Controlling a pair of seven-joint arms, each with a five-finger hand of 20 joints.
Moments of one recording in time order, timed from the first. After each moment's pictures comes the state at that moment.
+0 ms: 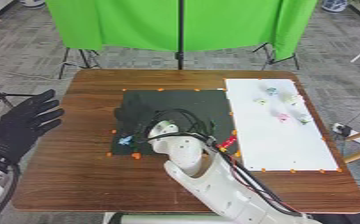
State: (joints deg) left arm 129.5 -55.4 -117.8 -123.2 39.4 -2.7 -5.2; right arm -65.3 -82.9 38.5 -85.4 -161.7 -6.3 2.1
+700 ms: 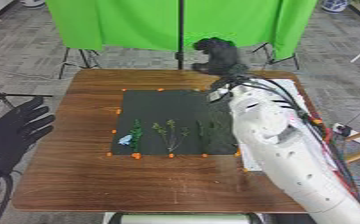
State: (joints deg) left arm 133.9 -59.8 -120.5 -124.9 39.5 -2.6 -2.8; right arm -67.5 -62.4 59.1 -96.7 -136.1 9.8 9.7
